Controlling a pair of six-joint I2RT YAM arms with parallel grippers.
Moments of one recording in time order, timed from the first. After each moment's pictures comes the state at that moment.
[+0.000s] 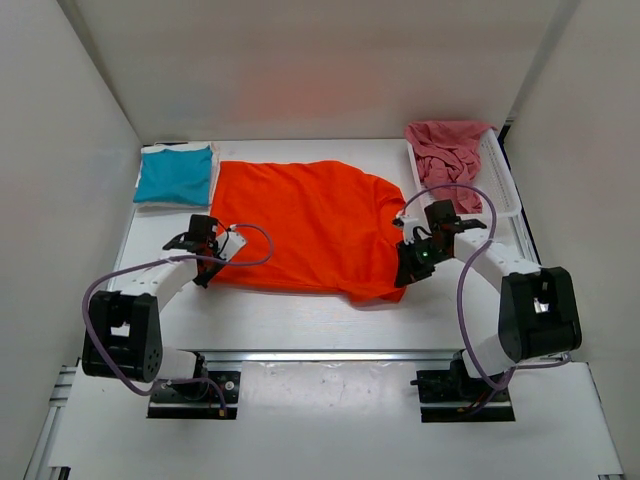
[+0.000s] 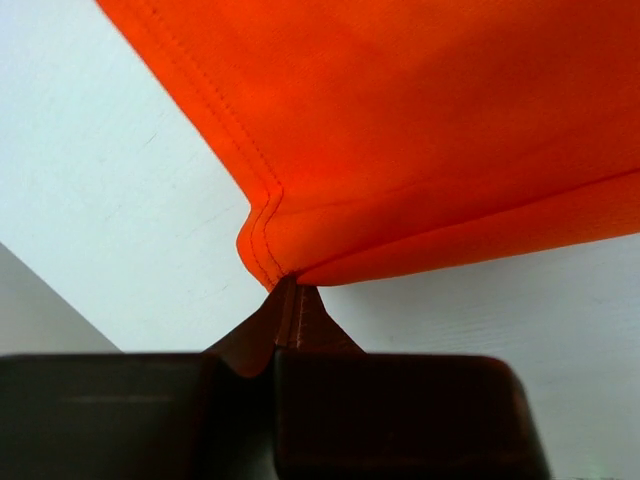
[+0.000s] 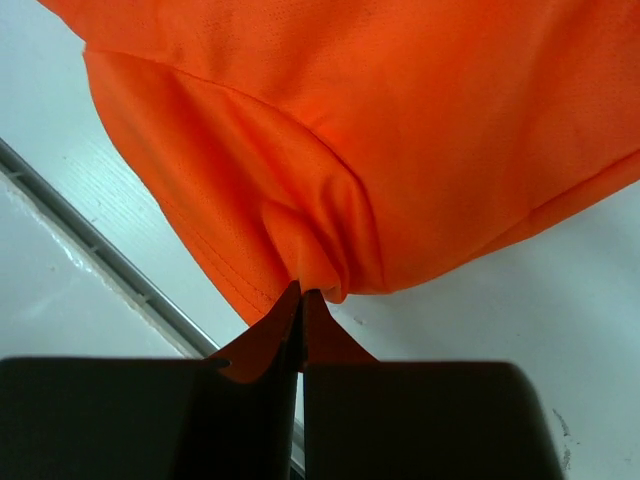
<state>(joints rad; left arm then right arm) -0.13 1.38 0.72 -0.51 -0.19 0.67 0.24 1.49 0.89 -0.69 -0.56 -0.21</state>
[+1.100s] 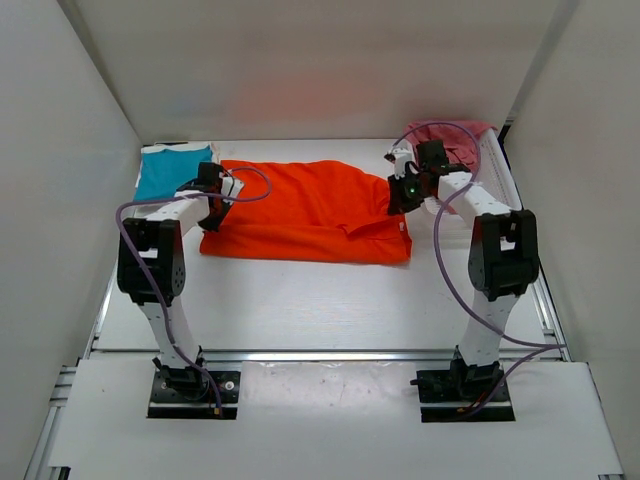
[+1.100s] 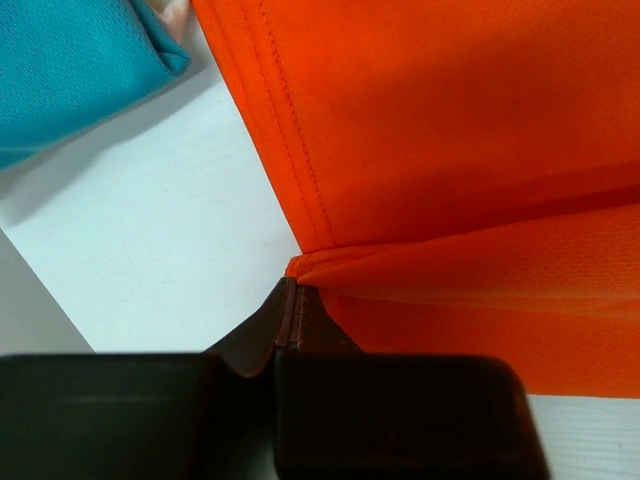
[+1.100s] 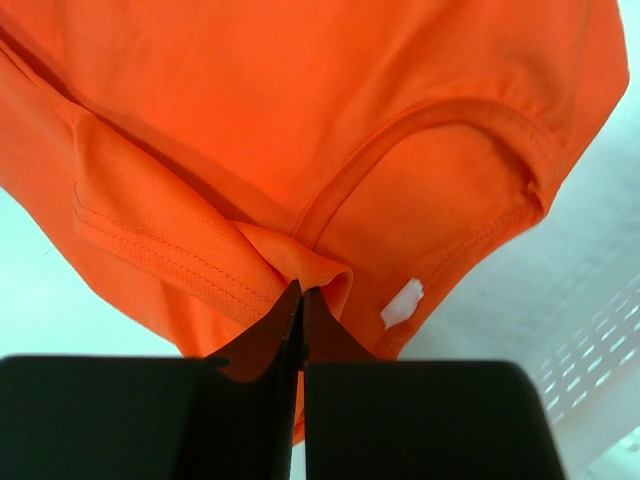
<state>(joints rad) -0.08 1.90 1.29 -0.48 -0.22 0.49 0.20 1.93 1.49 -0.58 -0.46 -0.27</state>
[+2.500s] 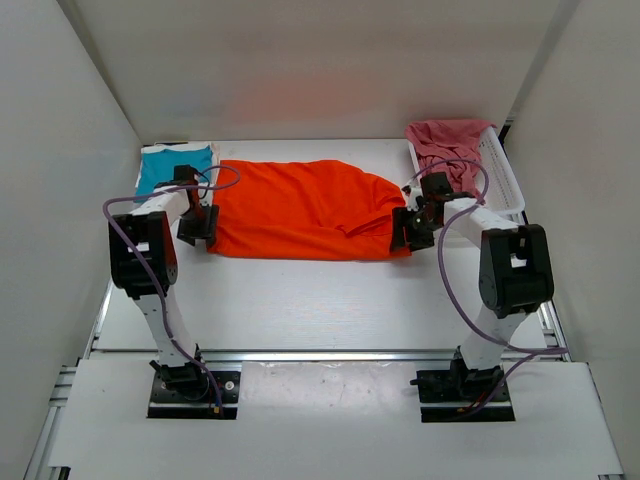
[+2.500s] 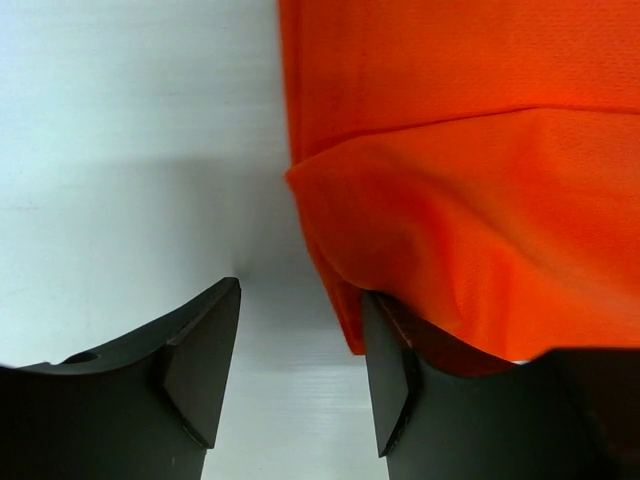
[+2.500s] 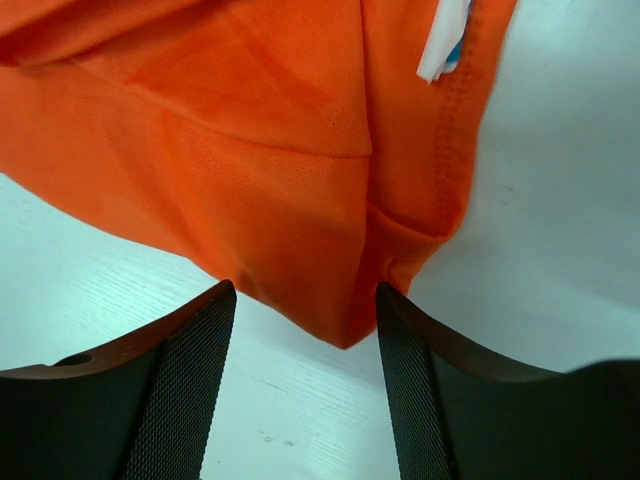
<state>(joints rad) 0.08 1.97 1.37 -0.69 -0.02 0.17 0.18 1.78 1.17 -0.57 -0.33 0.06</state>
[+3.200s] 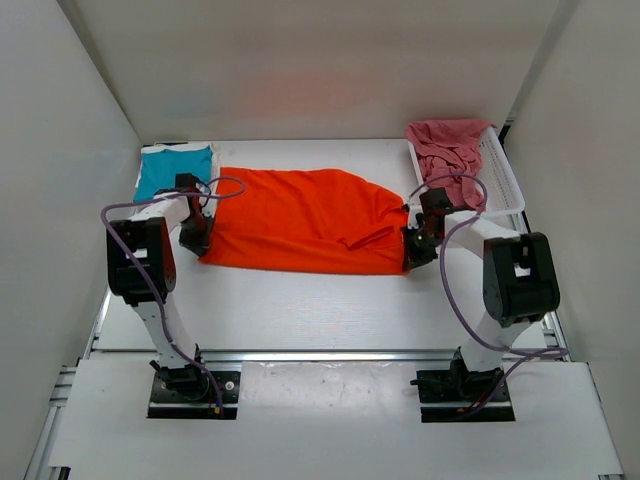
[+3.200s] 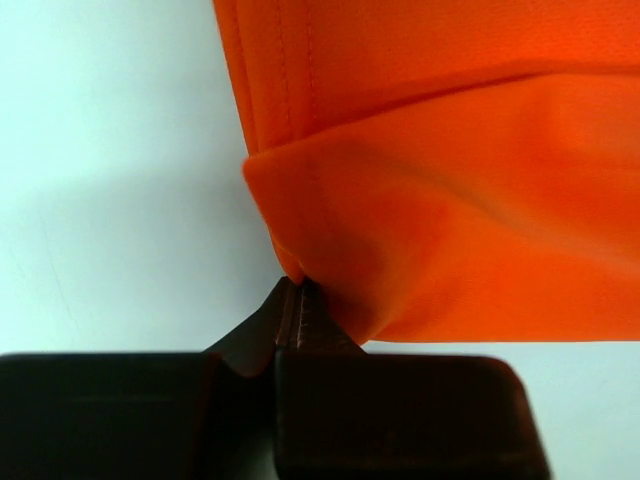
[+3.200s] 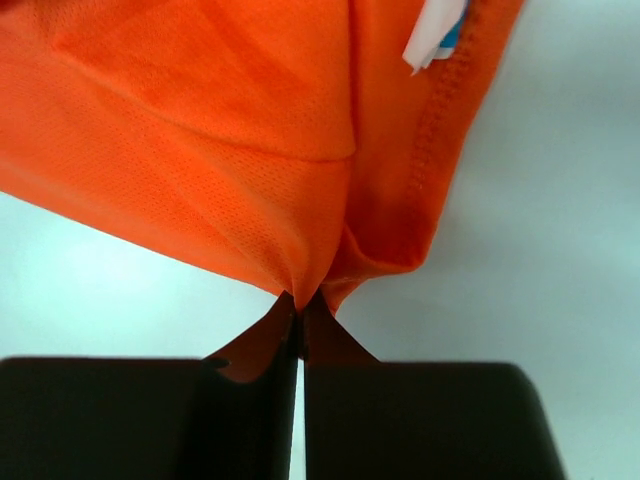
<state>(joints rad) 0.07 1.93 1.30 -0.70 -0.01 0.25 0.20 1.75 1.05 -0.58 -0.29 0.01</state>
